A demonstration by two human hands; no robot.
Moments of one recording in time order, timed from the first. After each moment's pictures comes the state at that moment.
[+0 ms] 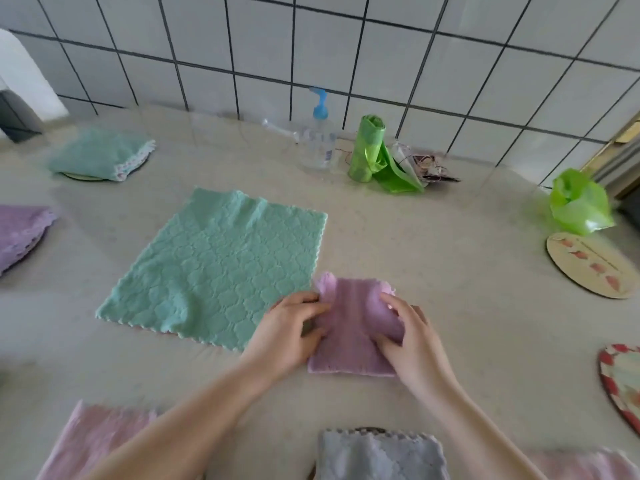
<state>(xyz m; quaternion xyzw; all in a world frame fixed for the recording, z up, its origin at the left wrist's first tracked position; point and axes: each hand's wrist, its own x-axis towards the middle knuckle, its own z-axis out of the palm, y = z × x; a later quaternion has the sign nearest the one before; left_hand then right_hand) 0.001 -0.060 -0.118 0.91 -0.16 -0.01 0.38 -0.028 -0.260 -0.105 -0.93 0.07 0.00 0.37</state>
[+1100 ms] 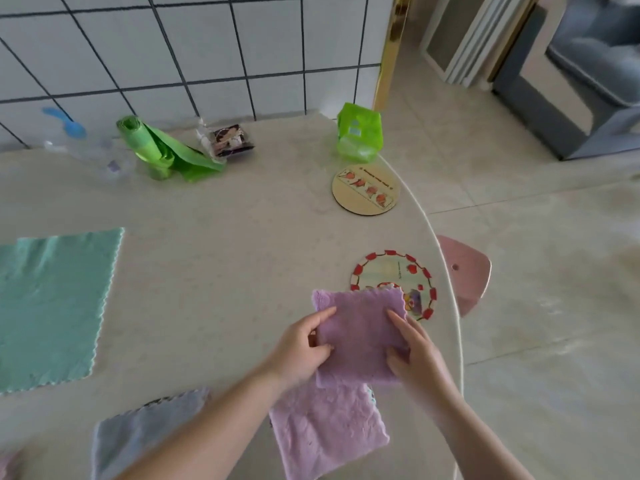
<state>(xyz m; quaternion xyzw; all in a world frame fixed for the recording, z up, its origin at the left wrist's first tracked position) -0.108 -0.379 -0.053 0.79 -0.12 -0.34 0.49 -0.207 -0.557 -0.057 -0.86 0.24 0.03 0.46</state>
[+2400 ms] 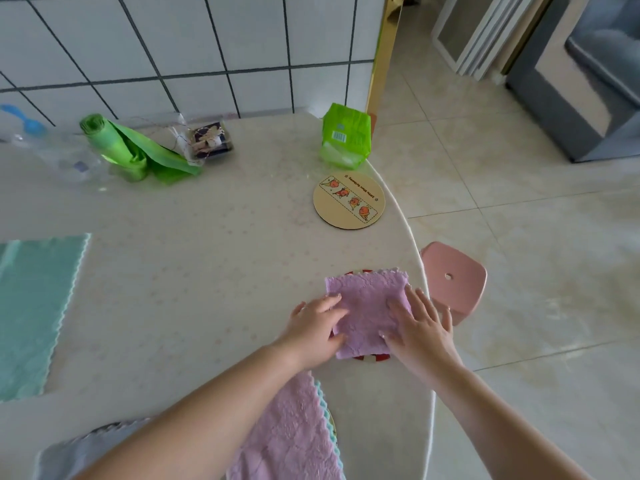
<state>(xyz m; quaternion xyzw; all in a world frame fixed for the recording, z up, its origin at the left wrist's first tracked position) -0.062 -0.473 -0.070 0.89 -0.32 -0.27 0.18 -0.154 -0.661 -0.077 -0.97 0.16 0.14 0.12</state>
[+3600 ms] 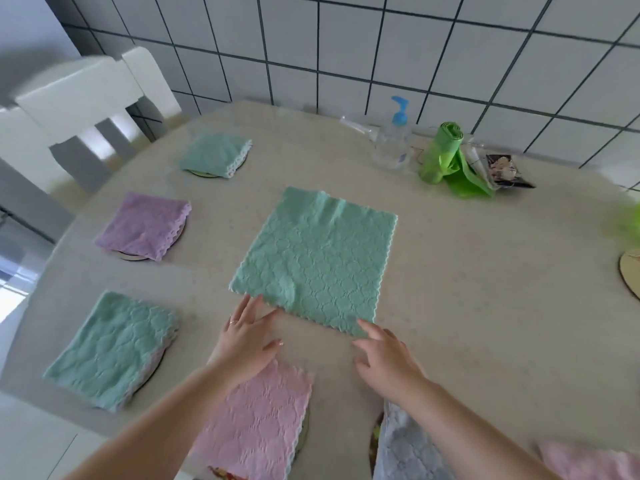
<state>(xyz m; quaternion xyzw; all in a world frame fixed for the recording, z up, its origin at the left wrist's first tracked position) -0.069 0.105 -0.083 0.98 0.02 -0.17 0.14 -0.053 -0.148 -0.065 -0.94 -0.16 0.27 0.15</state>
